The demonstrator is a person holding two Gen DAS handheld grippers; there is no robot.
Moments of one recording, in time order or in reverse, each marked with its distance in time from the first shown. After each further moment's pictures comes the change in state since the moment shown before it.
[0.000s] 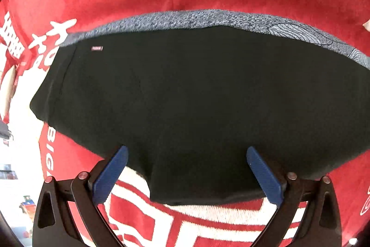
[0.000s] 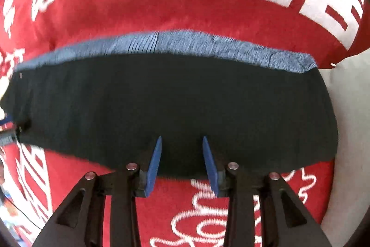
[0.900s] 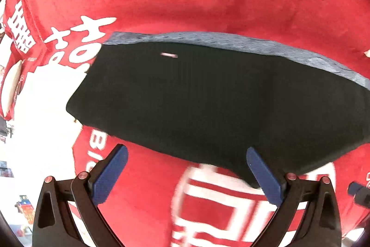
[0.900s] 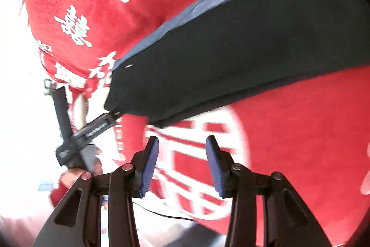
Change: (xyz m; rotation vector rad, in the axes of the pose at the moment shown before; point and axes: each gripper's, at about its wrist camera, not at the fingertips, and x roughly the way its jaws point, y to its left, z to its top) left arm -0.026 0.121 0.006 -0.028 -0.045 -0.010; right arm -0.009 0.164 -0.048 0.323 0.160 0.711
